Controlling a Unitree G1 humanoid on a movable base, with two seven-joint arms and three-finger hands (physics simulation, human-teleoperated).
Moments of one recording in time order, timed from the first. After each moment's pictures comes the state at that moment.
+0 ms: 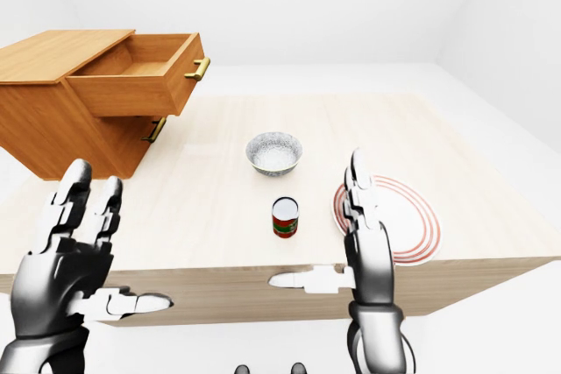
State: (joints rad) left arm 0.43 -0.03 0.13 -0.84 -0.12 0.09 -0.21; right arm 0.37 -0.01 0.12 -0.78 -0.14 0.09 -0.01
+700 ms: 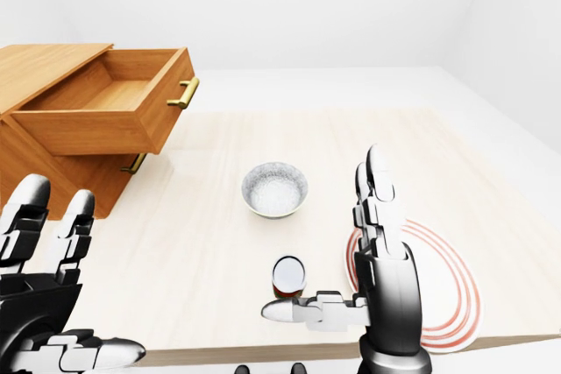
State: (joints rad) left arm 0.62 -0.17 0.25 -1.05 -0.22 0.09 -0.42; right arm 0.53 -0.07 0.22 -1.05 -0.18 0.09 -0.07
